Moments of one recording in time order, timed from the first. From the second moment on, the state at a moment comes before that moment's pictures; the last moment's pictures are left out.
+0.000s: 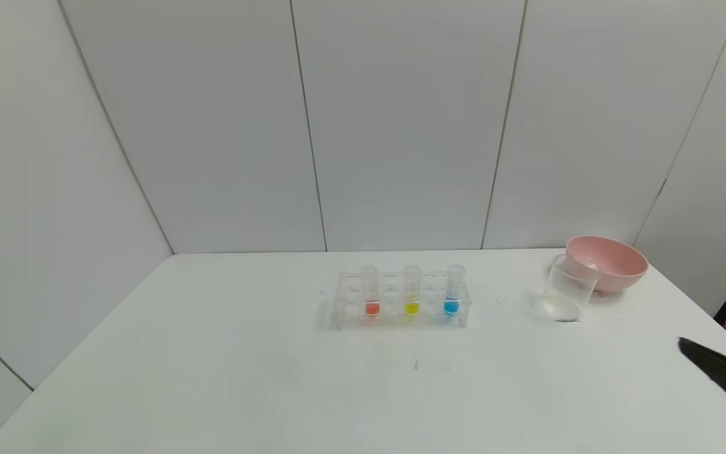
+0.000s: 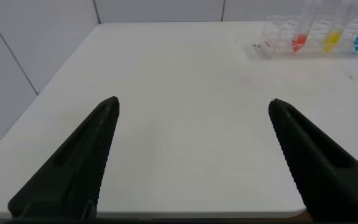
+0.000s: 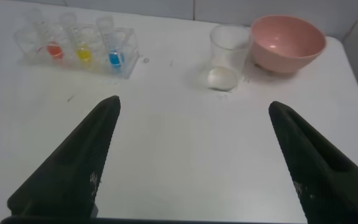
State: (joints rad) left arm 0.00 0.00 0.00 0.02 0.00 -0.02; right arm 0.16 0.94 -0.39 -0.32 0.03 0.01
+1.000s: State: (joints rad) left arm 0.00 0.00 0.00 0.02 0.00 -0.02; right arm 0.76 1.55 -0.76 -0.32 -0.41 0.25
